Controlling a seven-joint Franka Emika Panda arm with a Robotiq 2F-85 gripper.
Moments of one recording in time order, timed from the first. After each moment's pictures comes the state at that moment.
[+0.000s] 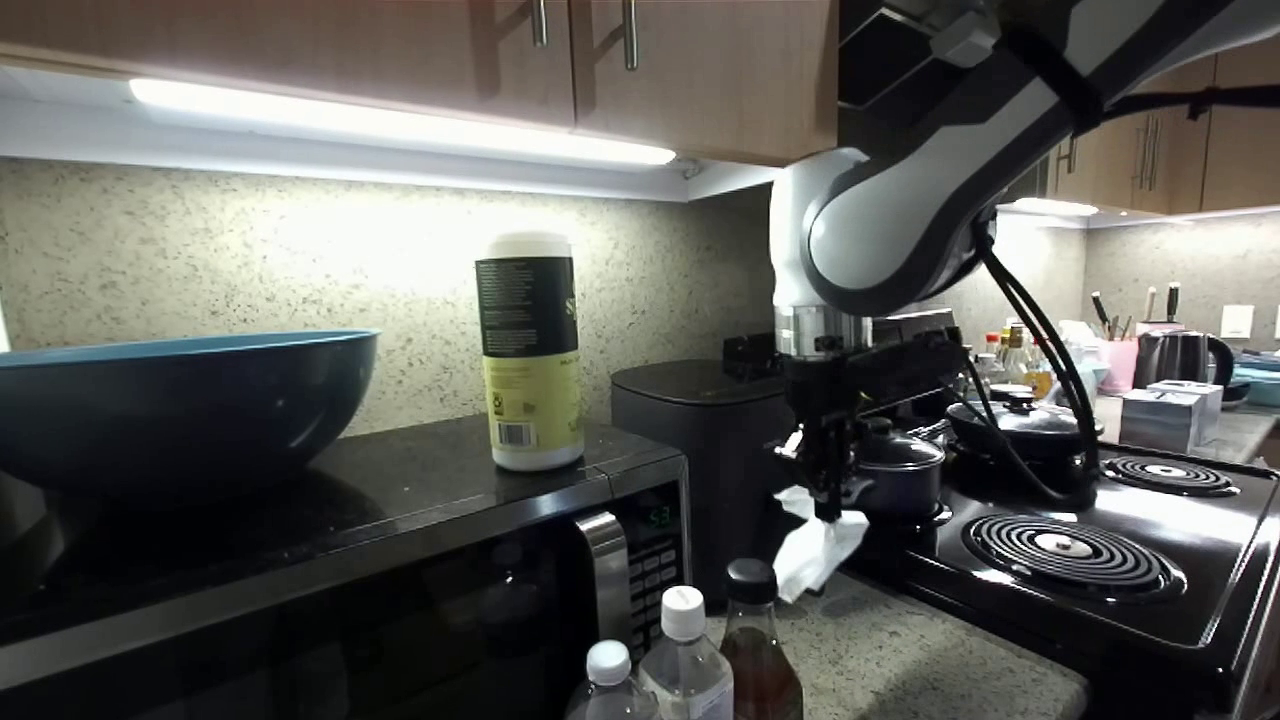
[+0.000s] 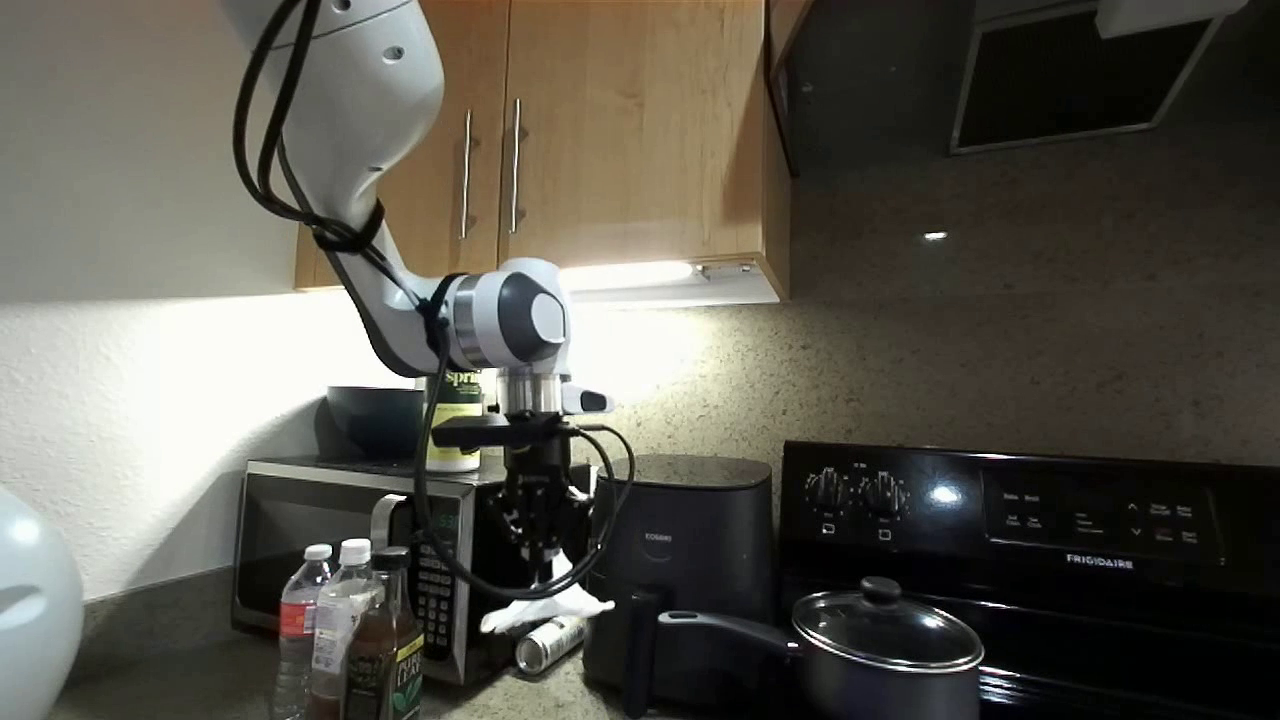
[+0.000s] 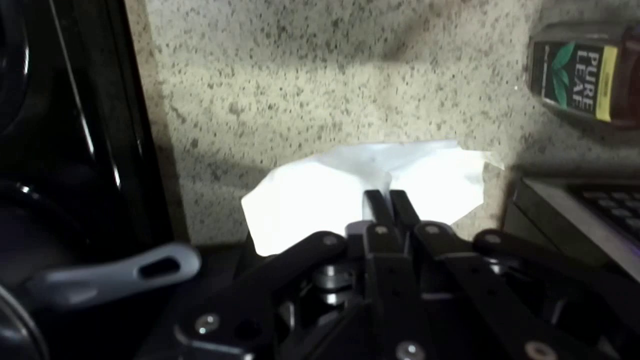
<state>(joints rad) 0.04 -0.13 0.04 -2.37 -0.11 2.27 0.19</state>
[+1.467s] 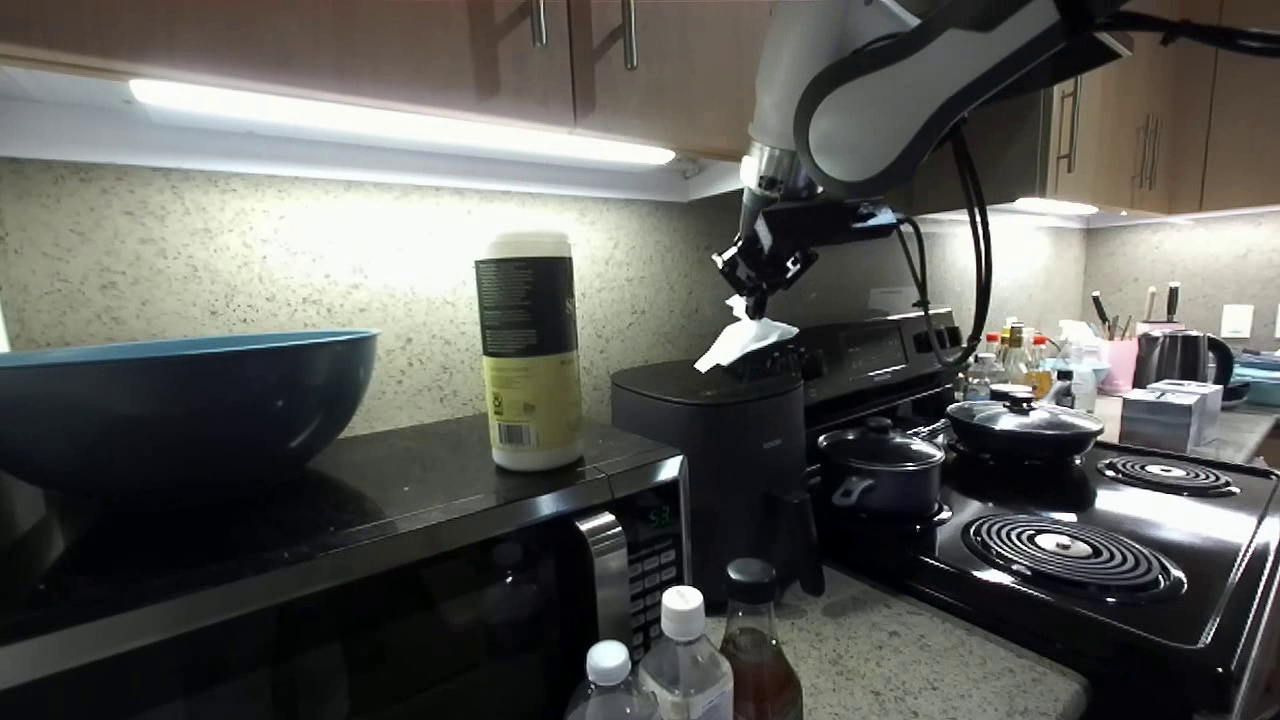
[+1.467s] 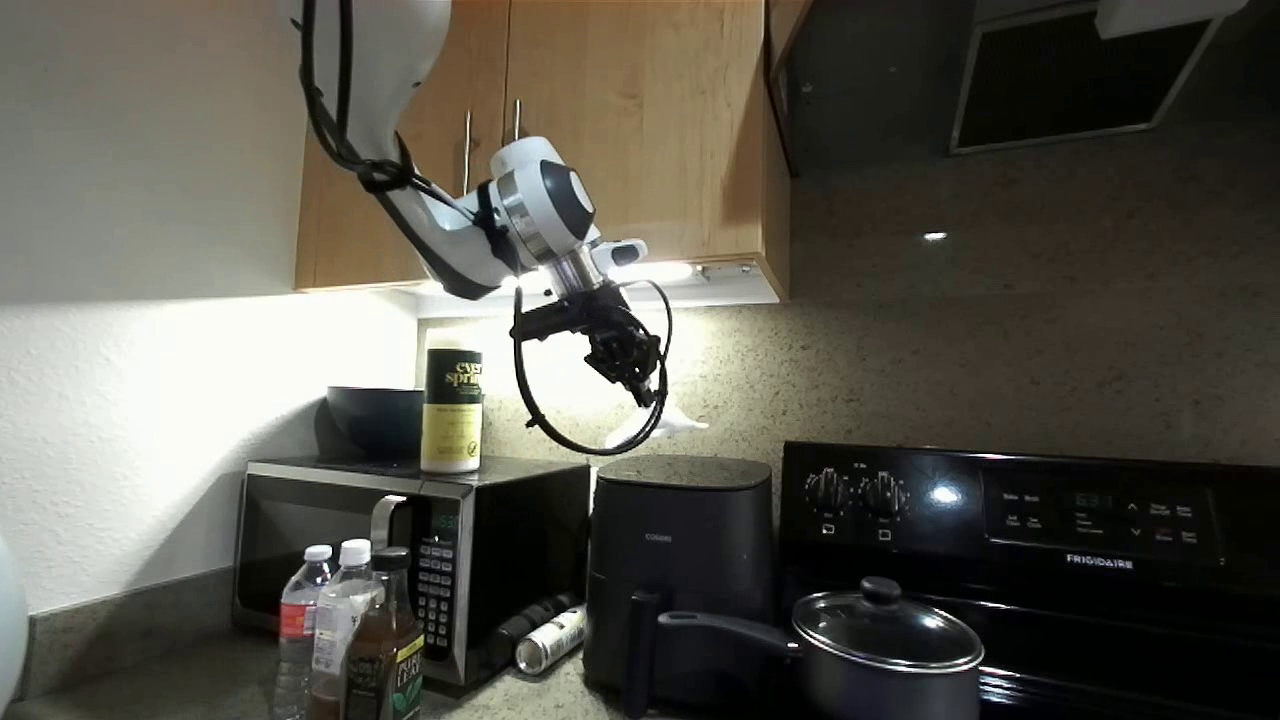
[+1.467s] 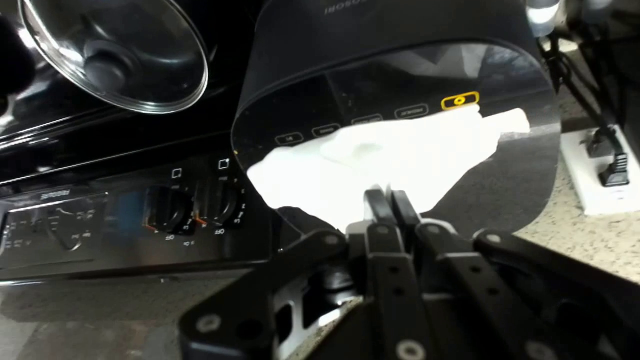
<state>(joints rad) -0.07 -0.15 0.09 -2.09 -0.47 2.44 0.69</state>
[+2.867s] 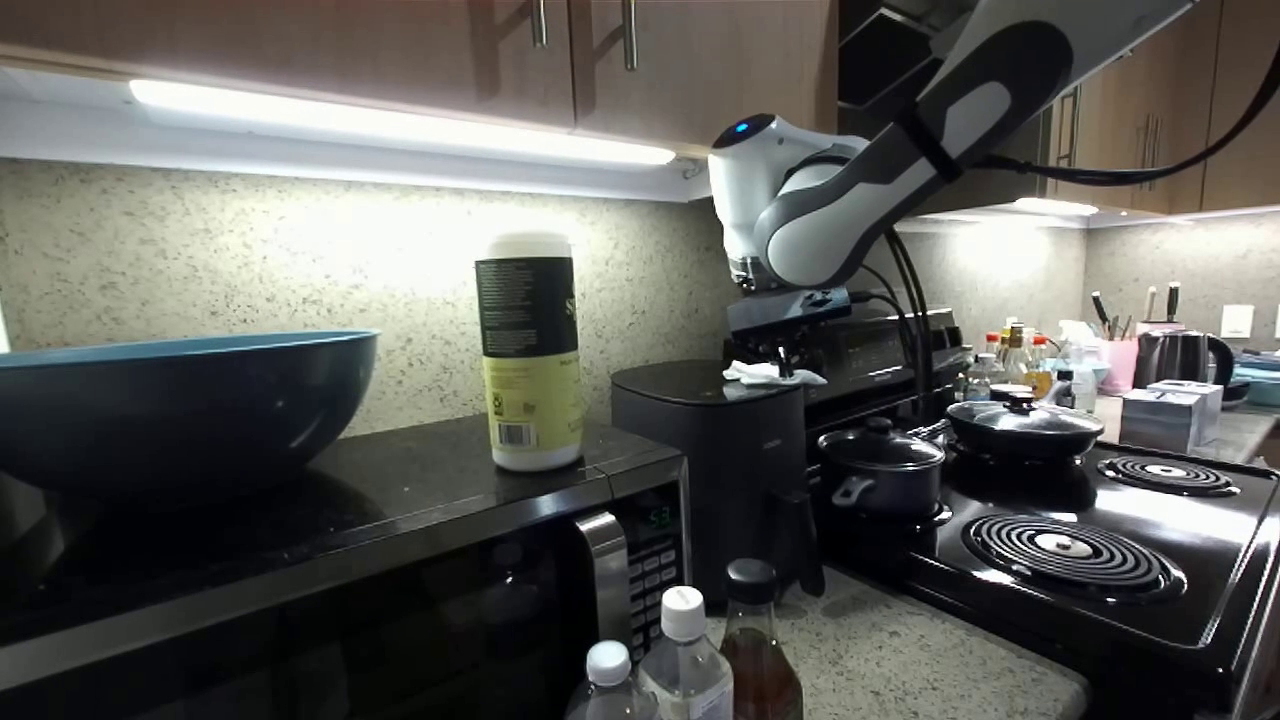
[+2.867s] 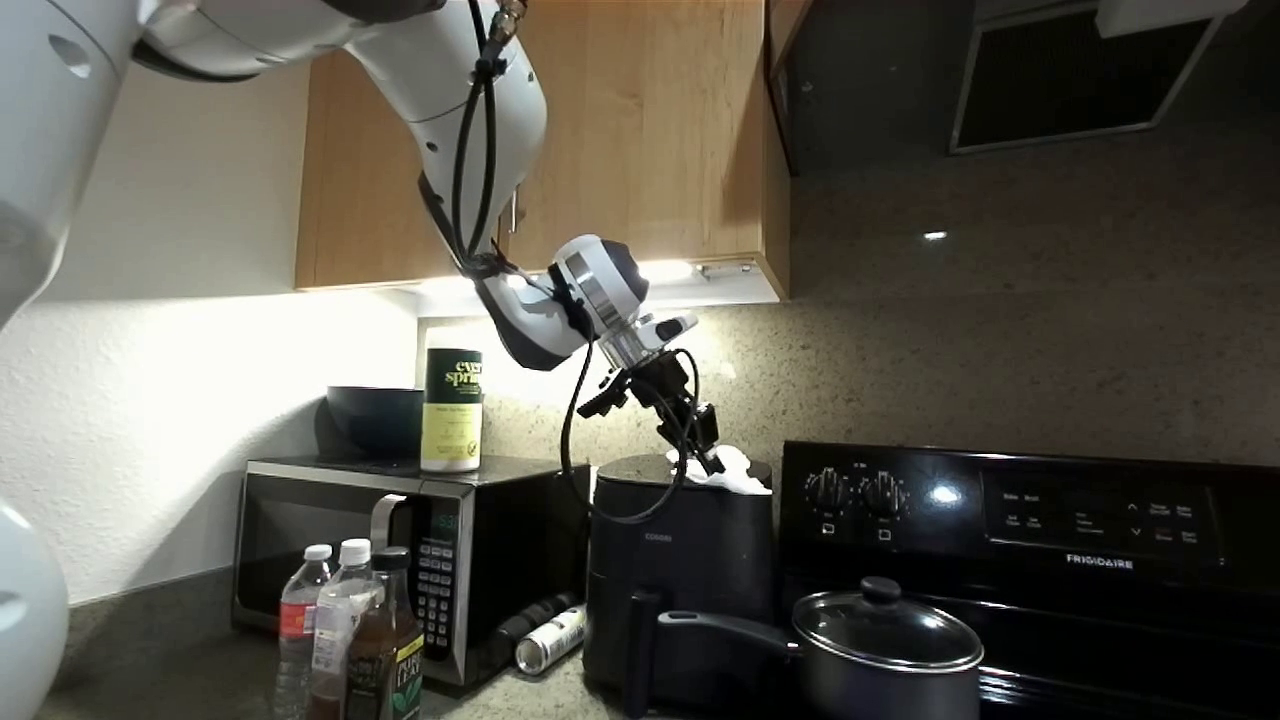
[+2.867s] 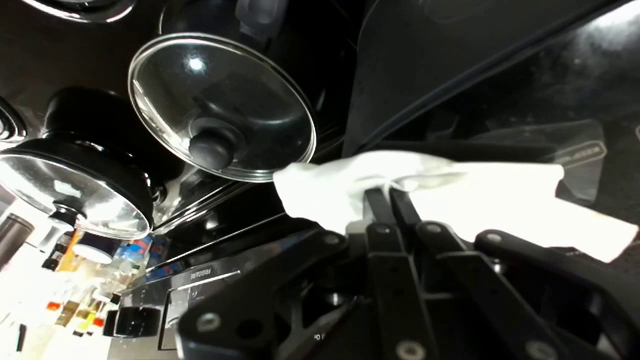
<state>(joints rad) 0.01 0.15 -0.05 -1.88 -0.69 2.25 1.10</state>
